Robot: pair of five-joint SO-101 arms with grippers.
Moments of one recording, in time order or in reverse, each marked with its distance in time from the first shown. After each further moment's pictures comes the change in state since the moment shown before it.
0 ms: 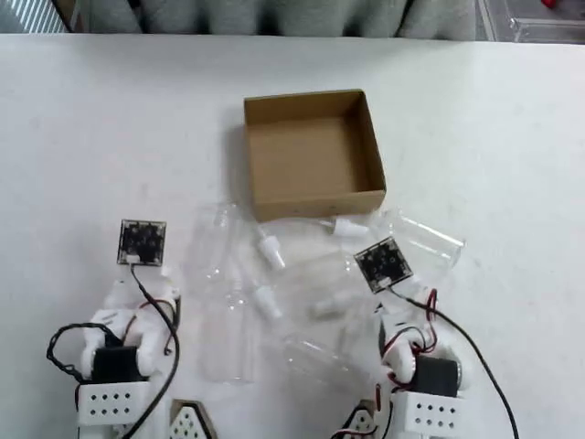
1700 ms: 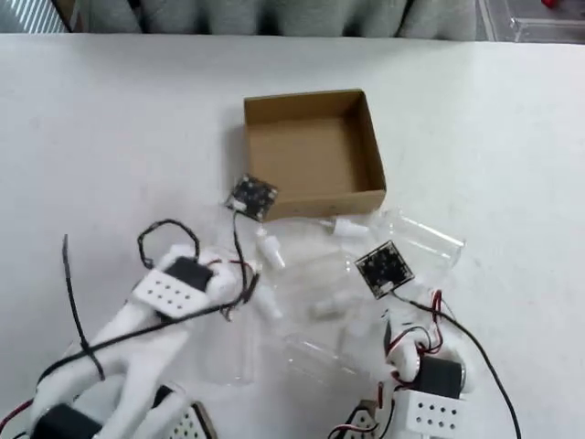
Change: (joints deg) left arm 29.7 62.9 -34.2 -11.5 7.4; right arm 2.7 0.0 0.0 0.3 7.8
